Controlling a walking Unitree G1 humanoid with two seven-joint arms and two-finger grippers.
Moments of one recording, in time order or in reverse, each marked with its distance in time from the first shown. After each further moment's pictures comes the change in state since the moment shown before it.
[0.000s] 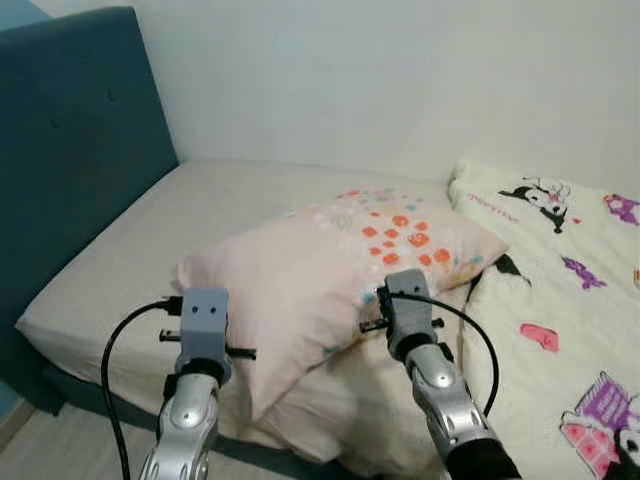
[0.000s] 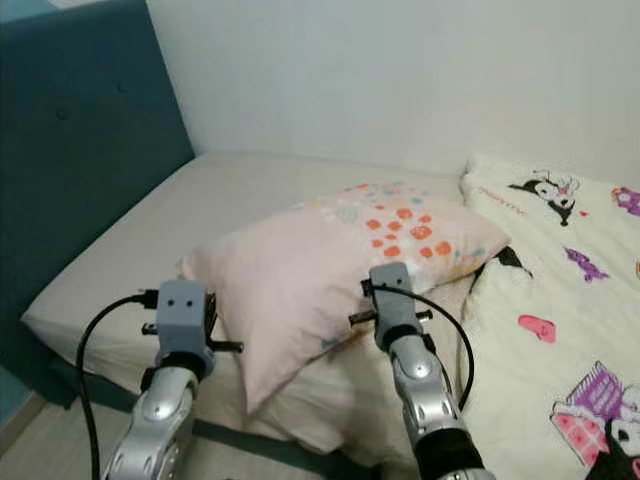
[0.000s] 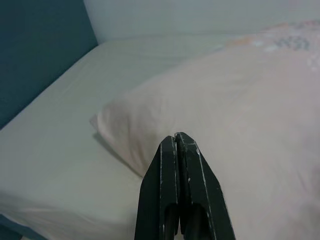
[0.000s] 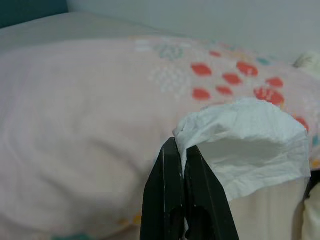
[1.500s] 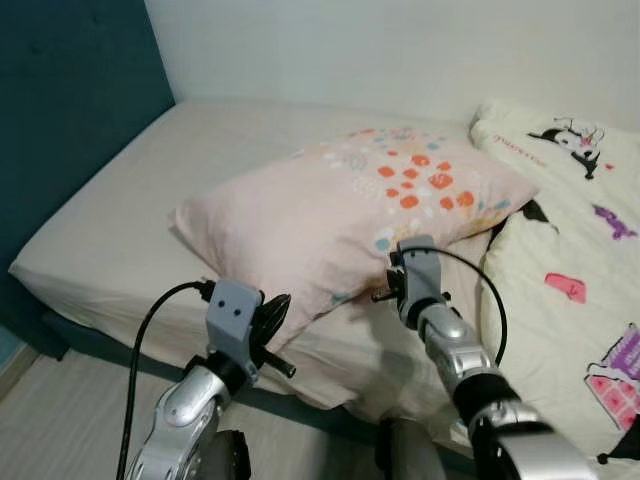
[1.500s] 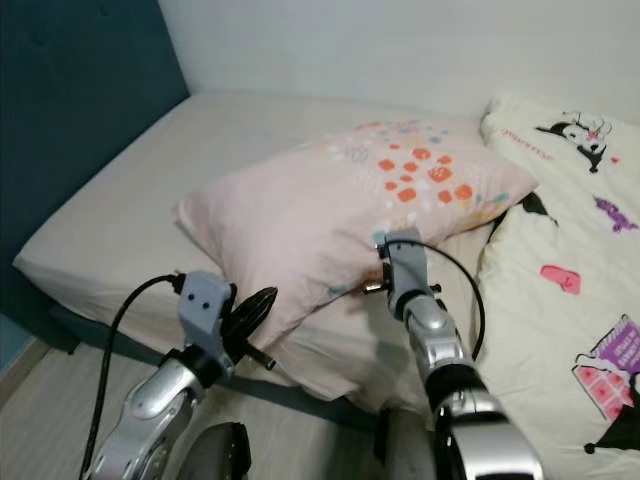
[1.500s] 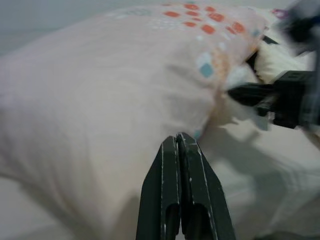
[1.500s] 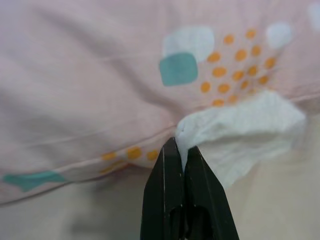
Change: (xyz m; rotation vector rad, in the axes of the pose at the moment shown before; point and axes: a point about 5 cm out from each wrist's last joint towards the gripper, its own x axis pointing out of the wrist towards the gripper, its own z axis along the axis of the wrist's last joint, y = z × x) left arm -0.020 -0.026 0.029 -0.085 -0.134 -0.517; right arm 0.030 -0.026 0.013 0.036 0.065 0.029
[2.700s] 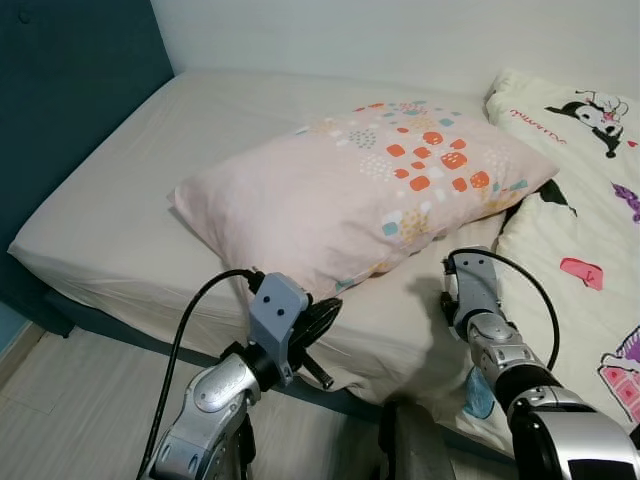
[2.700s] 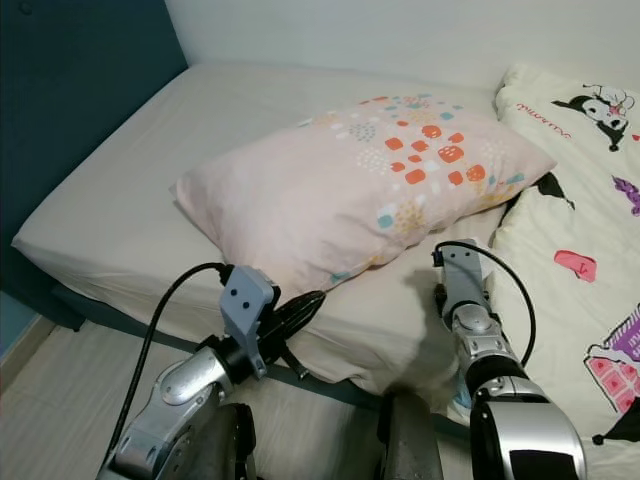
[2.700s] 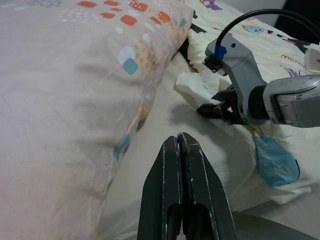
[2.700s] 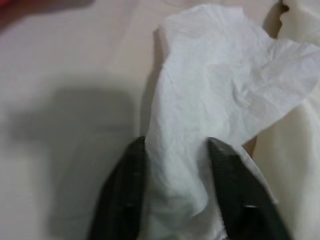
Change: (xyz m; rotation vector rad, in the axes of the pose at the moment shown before) left arm 0.024 -0.037 0.021 0.020 -0.052 -0.333; right arm -0.012 -0.081 -0.020 -0.019 0.281 -0.355
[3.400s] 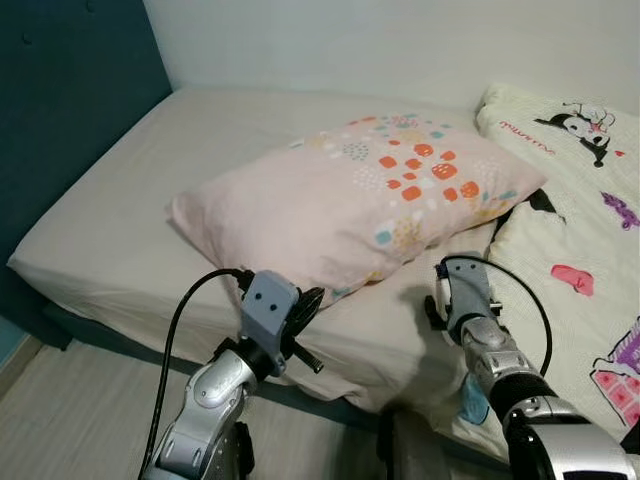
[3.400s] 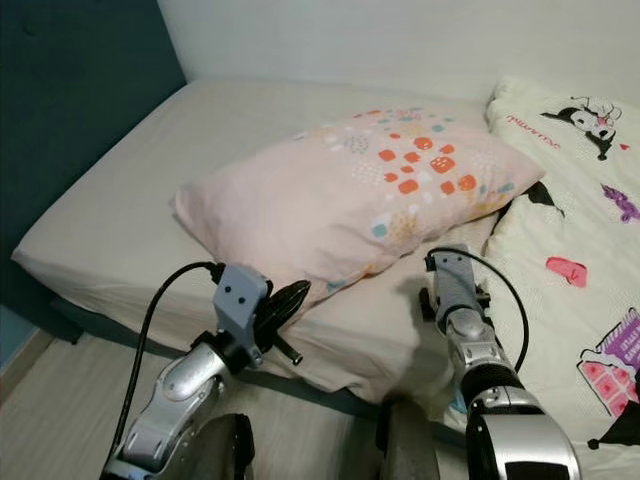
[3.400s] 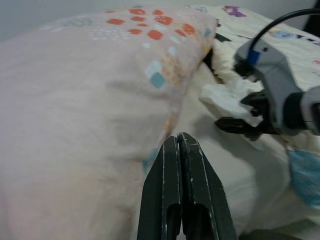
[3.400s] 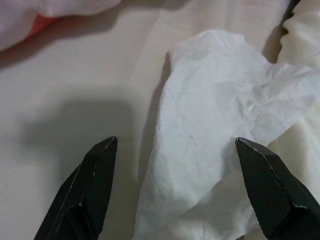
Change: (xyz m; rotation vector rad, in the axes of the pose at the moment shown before) left arm 0.003 0.008 -0.006 0.030 -0.023 0.068; right arm -0.002 0.010 -0.003 -0.016 -0.020 0.036
